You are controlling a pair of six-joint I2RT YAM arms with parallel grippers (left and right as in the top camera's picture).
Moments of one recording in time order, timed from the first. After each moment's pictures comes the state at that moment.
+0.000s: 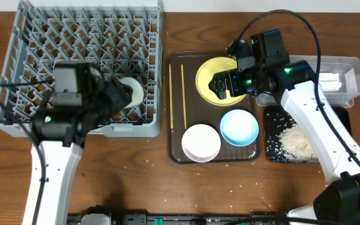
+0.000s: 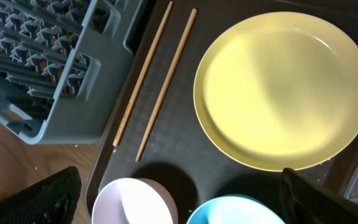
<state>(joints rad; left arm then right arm) -0.05 1.21 1.23 -0.97 0.23 -0.68 0.31 1.65 1.43 -0.81 -0.37 0.08</state>
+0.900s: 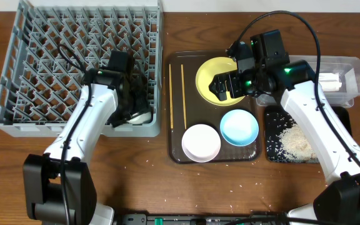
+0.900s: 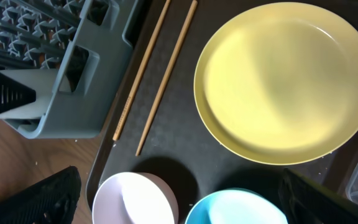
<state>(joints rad) -0.17 1.66 1.26 -1.06 0.07 -0.60 0.31 1.65 1.43 -0.83 -0.37 0.08</state>
